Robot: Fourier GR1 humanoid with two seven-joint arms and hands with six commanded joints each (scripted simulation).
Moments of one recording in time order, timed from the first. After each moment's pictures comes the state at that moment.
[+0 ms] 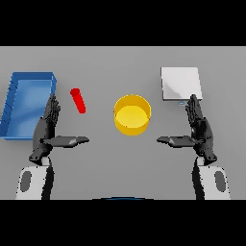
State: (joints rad) left arm 0.00 0.00 0.00 -1.57 0.00 0.00 0.00; right arm 0.00 0.00 0.00 -1.57 0.00 0.00 0.00
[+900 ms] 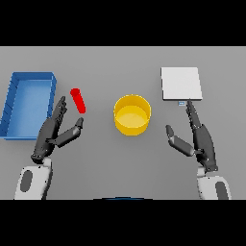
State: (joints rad) left arm -0.01 0.07 -0.09 -1.60 -0.12 -0.04 0.08; right arm 0.11 -0.07 0.11 -1.71 0.20 -0.01 -0.09
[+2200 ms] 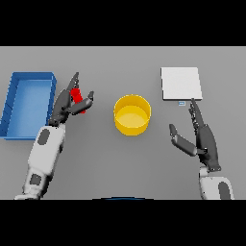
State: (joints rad) left arm -0.49 0.05 0.05 -0.95 -0.13 -0.02 -0.11; right arm 0.11 -0.07 0.10 -1.73 0.17 0.00 -0.08
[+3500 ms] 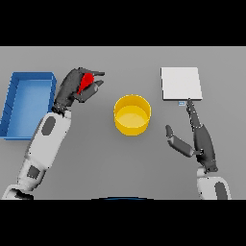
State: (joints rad) left arm -0.58 0.15 -0.16 -1.12 -0.31 0.08 -0.01; right arm 0.11 -0.08 0.13 -1.72 0.25 -0.03 -0.12
